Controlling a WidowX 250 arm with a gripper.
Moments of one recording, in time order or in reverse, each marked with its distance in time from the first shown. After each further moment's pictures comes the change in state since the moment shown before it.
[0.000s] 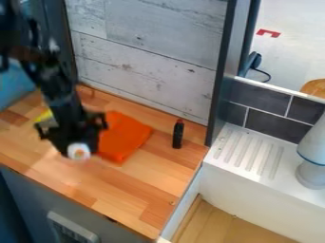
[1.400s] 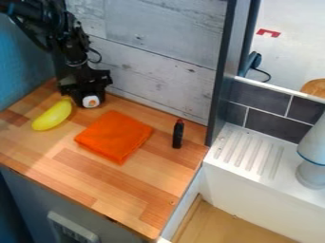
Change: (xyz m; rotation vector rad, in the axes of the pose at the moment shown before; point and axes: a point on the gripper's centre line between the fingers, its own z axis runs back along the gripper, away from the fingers) arm 0.162 0.004 -0.051 0.033 -0.117 0.164
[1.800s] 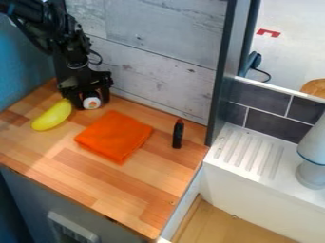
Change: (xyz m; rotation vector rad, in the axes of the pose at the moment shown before) arm -0.003 0.000 -0.002 -0.008 -0.013 0.032
